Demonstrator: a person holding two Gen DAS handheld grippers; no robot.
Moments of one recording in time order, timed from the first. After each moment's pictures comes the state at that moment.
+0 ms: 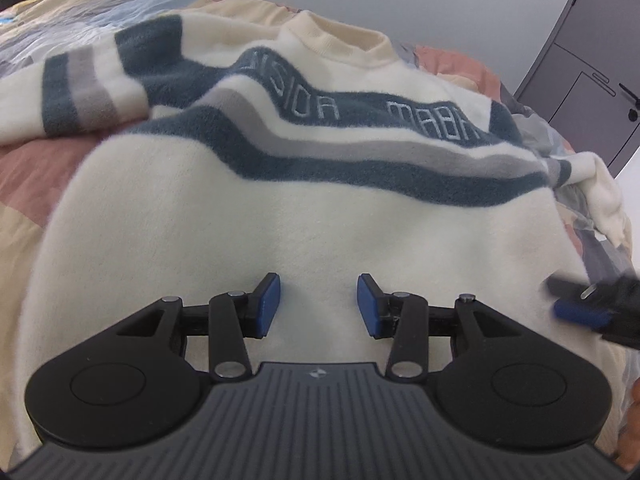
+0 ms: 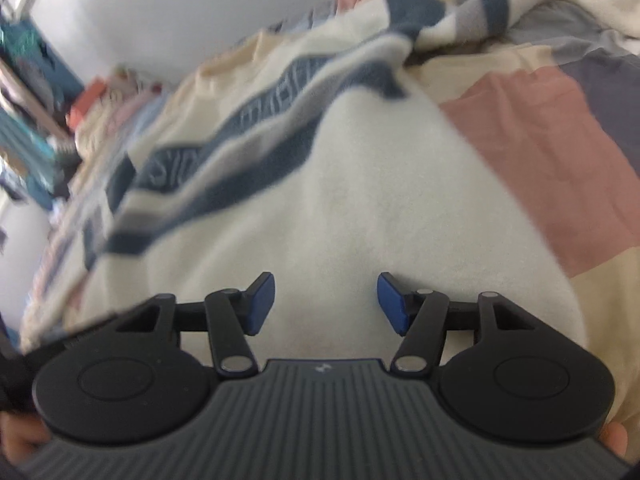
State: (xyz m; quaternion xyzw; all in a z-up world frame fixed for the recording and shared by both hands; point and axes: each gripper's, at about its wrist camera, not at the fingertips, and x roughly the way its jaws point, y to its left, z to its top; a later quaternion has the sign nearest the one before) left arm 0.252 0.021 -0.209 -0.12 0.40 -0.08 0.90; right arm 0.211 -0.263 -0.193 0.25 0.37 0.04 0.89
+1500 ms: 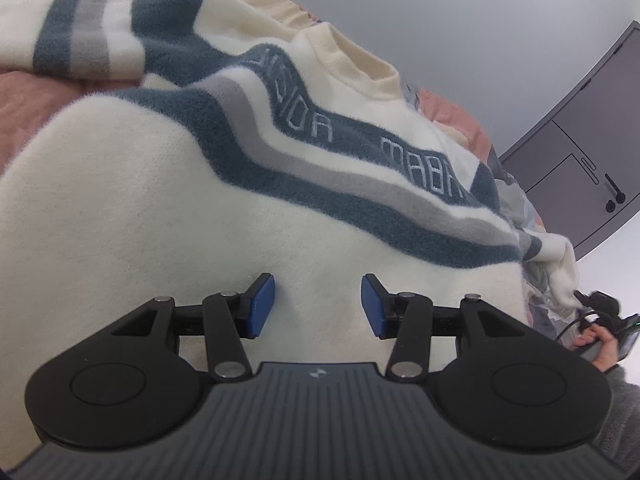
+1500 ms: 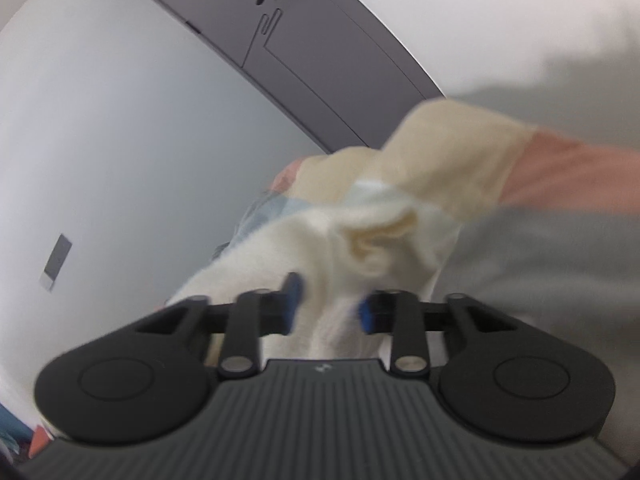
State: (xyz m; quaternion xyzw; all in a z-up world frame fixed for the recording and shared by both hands) left arm 0.268 0.027 -0.214 -0.26 0.38 -0.09 0.88; right arm 0.310 -0.632 -0.224 0.42 0.08 -0.23 0.88
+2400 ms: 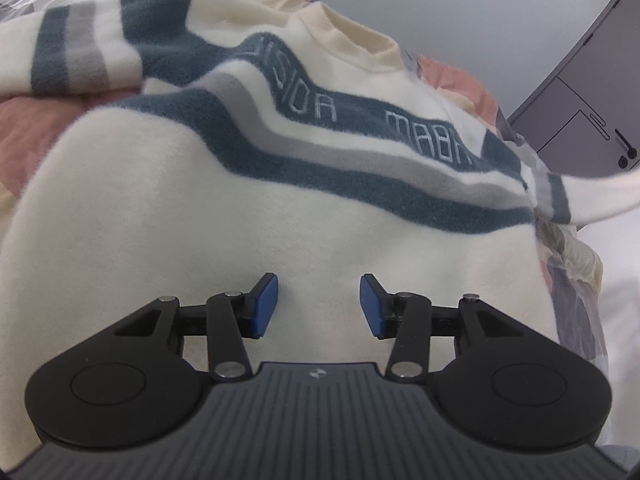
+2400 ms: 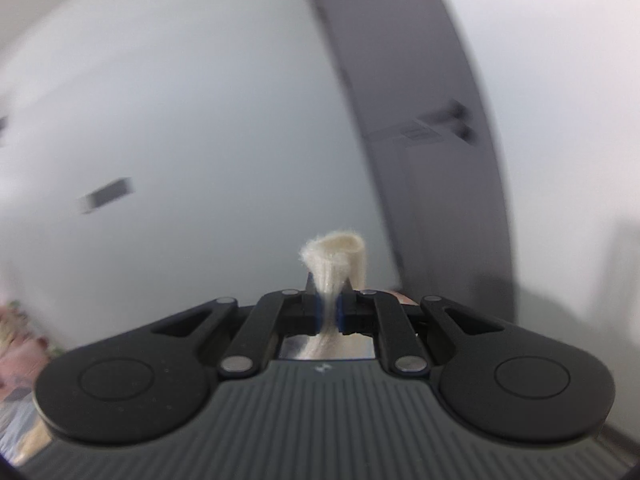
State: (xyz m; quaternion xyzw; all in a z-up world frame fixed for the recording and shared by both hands) left arm 0.265 0.033 -0.206 -0.20 0.42 -0.09 0.88; right arm 0.300 -0.524 0.032 0.13 0.03 -0.15 0.98
